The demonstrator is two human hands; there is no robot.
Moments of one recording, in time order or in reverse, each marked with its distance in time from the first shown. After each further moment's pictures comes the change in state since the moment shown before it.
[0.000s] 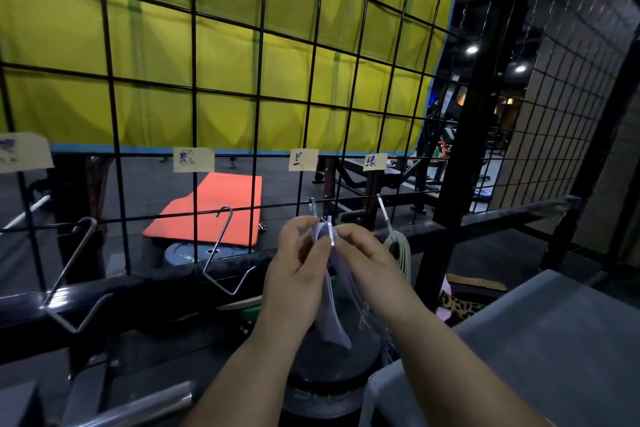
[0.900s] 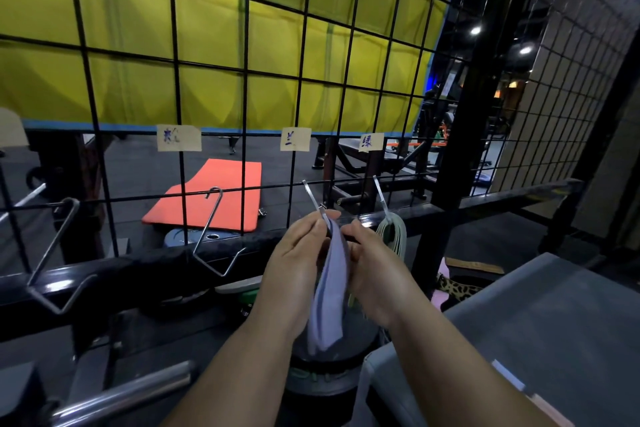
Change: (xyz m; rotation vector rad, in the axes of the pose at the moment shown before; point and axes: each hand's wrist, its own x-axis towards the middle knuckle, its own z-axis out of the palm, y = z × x) left_hand -0.004 0.000 0.010 -0.317 -0.090 -0.222; right_hand -0.004 0.028 -0.014 0.310 0.054 0.317
